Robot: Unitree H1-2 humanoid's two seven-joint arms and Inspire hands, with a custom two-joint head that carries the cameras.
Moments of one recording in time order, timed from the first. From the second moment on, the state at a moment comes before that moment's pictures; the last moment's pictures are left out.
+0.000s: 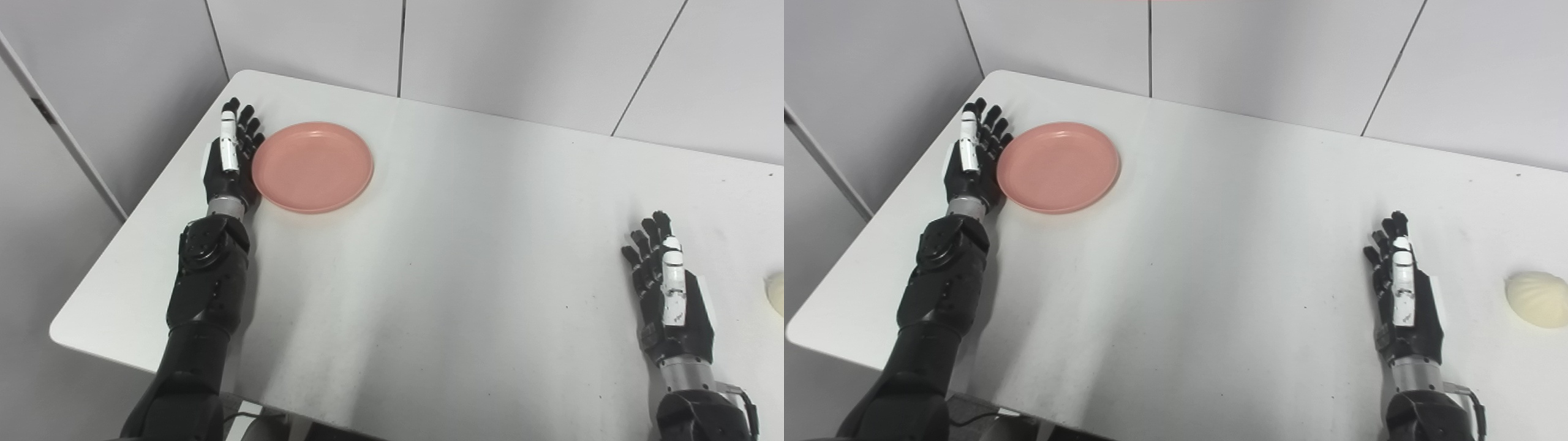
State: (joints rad) left arm -0.42 0.19 0.29 0.44 -0.36 -0.02 0.01; right arm -0.11 -0.14 -0.10 -0.01 0.18 0.06 0.13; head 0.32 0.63
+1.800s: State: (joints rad) left arm -0.27 0.04 -0.10 0.04 -0.29 0.30 -0.20; right arm -0.11 -0.08 -0.06 0.00 0.09 0.03 0.04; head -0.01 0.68
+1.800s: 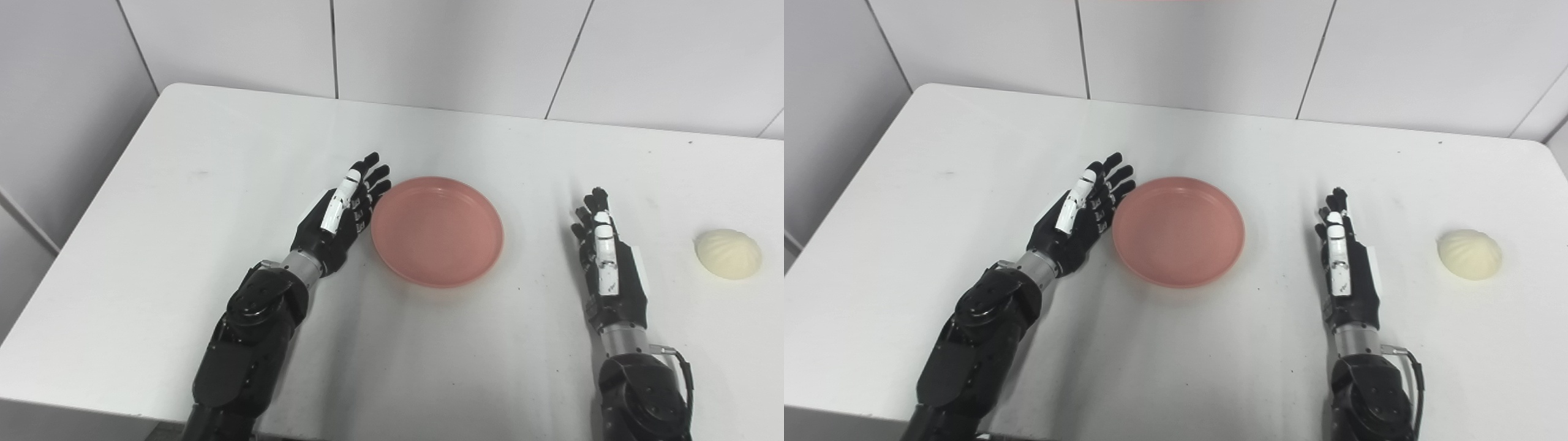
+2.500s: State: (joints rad) left arm -0.23 0.02 -0.15 0.02 -0.32 0.30 -0.28; right arm -0.11 -0.05 -0.04 -0.01 0.07 0.03 0.00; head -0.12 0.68
